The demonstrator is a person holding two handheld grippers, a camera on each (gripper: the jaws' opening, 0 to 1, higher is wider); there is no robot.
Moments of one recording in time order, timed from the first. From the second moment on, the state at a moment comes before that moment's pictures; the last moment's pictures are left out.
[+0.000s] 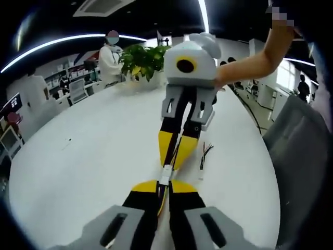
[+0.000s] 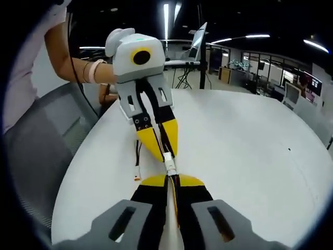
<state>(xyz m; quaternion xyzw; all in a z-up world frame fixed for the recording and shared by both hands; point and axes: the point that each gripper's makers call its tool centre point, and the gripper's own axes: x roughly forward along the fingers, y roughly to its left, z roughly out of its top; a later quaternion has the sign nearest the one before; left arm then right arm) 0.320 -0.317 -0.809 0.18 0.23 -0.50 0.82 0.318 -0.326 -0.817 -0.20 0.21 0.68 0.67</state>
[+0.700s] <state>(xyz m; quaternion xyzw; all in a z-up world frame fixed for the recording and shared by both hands) 0.325 -0.320 -0.839 0.20 0.24 -0.50 0.81 0.325 -0.329 -0.850 -0.24 0.22 0.68 0.66</state>
